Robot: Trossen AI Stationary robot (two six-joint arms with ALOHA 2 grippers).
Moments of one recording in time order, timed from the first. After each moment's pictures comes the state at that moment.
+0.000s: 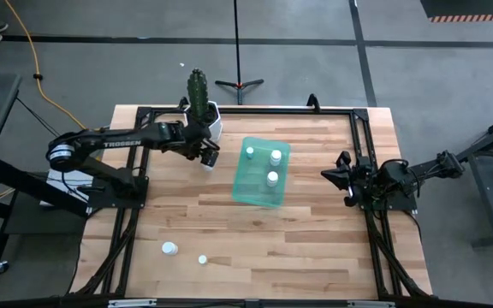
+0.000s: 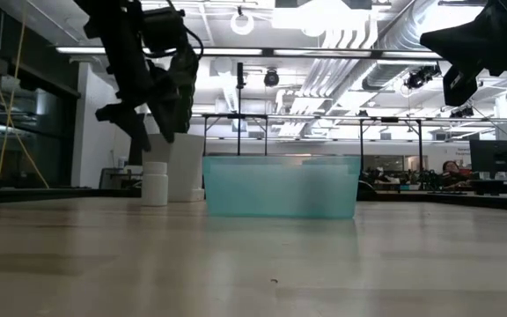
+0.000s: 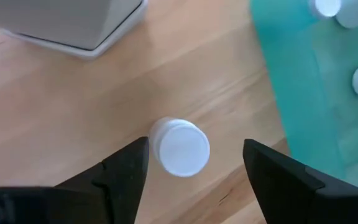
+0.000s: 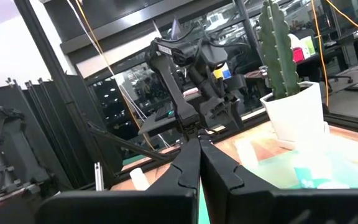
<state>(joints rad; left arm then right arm) 0.36 1.33 0.91 -0.71 -0.08 -0.74 0.29 0.05 0.01 0.27 0.38 0.34</state>
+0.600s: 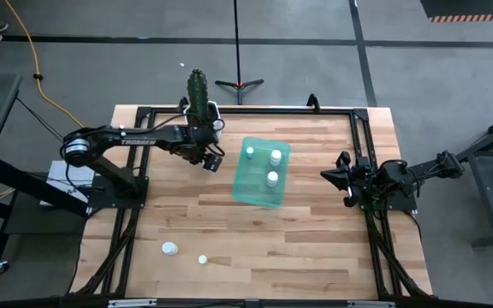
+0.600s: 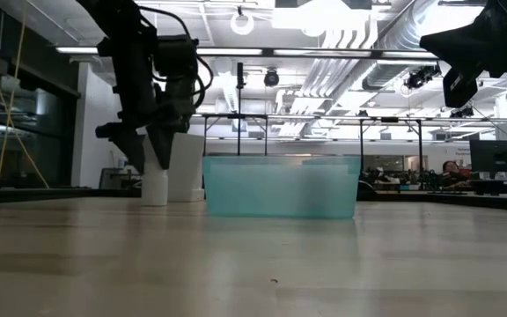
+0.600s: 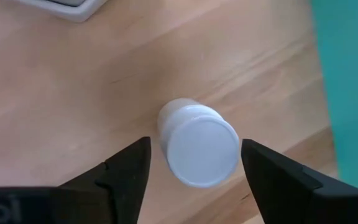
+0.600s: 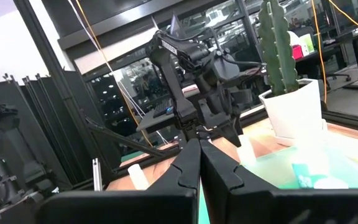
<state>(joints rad) 0.36 1.47 0.91 -0.70 -0.04 -0.74 0.29 0.05 0.01 0.25 0.38 0.33</state>
